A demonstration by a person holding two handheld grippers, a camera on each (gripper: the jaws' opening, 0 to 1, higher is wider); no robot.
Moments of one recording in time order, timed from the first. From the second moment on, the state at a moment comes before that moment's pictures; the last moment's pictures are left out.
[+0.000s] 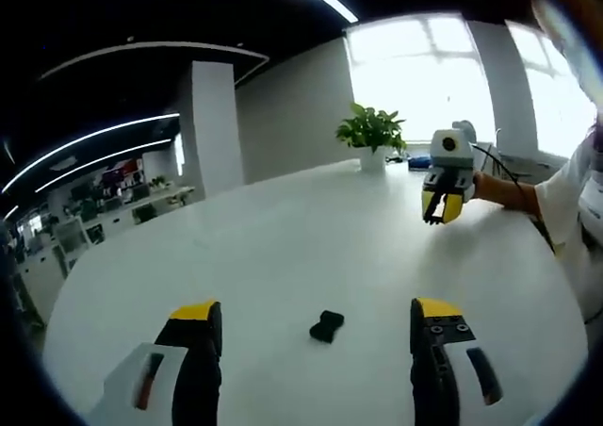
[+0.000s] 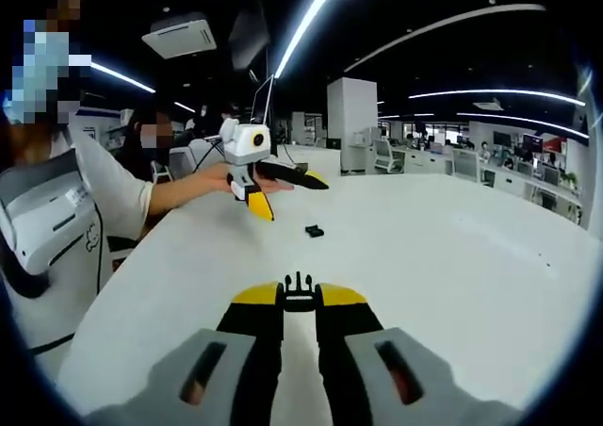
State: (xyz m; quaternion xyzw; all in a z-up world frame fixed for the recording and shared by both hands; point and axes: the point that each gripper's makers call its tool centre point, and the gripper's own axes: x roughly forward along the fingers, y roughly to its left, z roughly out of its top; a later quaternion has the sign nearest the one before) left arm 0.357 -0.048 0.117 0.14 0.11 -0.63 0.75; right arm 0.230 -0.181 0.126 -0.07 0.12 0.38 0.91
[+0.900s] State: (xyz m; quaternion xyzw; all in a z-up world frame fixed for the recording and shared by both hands) left arm 0.357 -0.061 0.097 0.17 0.14 -0.68 0.70; right arm 0.229 -0.184 0.119 -0.06 0.13 0.38 0.91
